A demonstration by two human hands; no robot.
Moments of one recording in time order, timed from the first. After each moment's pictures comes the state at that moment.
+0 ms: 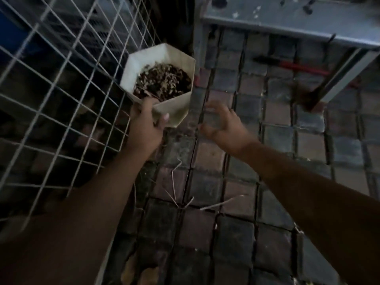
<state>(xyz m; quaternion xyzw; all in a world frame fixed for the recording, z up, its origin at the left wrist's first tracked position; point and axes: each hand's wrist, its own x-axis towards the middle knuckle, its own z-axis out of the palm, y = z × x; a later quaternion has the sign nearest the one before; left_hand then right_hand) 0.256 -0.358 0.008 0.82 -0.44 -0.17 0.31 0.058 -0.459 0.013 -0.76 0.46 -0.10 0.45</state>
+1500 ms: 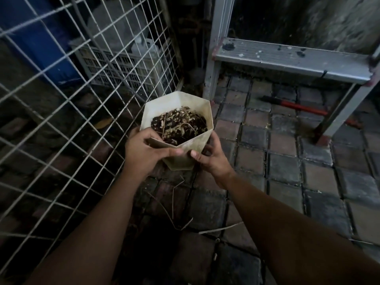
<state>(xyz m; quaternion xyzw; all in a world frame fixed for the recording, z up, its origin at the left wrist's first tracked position) 0.255 -0.316 -0.029 0.71 -0.37 -0.19 0.57 0.081 -0.437 -0.088 -0.54 0.29 -0.28 0.73</state>
